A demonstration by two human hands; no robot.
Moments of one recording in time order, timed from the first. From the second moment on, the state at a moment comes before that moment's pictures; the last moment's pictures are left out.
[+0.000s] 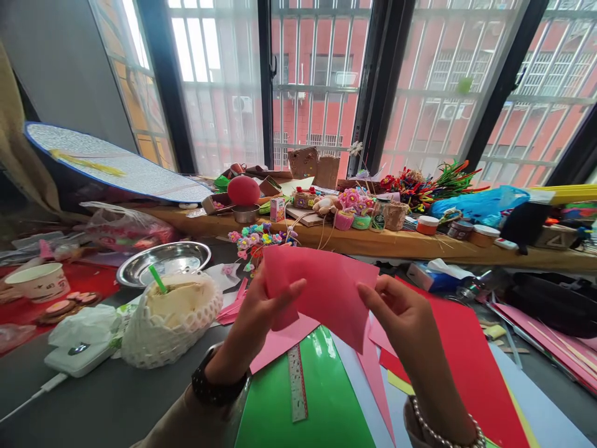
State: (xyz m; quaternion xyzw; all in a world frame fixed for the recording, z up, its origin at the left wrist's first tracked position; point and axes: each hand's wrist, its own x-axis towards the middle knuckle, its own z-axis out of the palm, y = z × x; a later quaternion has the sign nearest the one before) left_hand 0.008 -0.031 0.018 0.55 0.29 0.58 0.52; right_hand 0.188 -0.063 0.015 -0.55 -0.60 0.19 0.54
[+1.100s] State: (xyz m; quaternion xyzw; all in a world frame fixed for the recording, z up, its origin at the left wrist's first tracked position) left_hand 0.010 -0.042 0.024 0.57 0.33 0.47 0.60; right_hand 0.166 -0.079 0.031 -0.55 -0.62 0.34 0.44
